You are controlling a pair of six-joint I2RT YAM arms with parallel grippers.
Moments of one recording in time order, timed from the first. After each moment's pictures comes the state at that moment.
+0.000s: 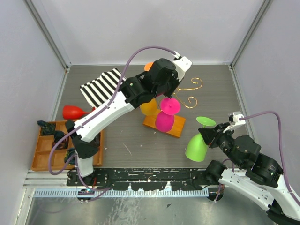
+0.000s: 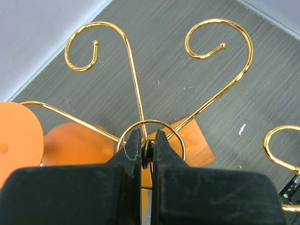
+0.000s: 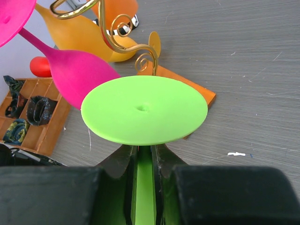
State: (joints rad) left arm -1.03 1.89 2.23 -0.80 -0.26 0.03; right arm 0.90 0.27 0.87 -0.85 0.43 0.54
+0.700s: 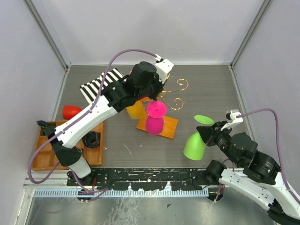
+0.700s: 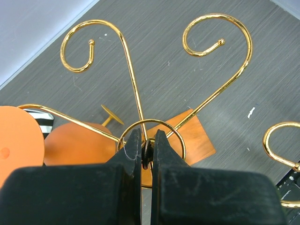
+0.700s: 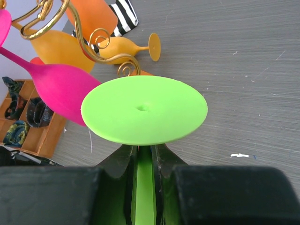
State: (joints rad) left arm -0.96 1.66 1.91 -0.72 -0.21 0.01; right arm 0.90 0.31 0.87 -0.83 0.43 0.55
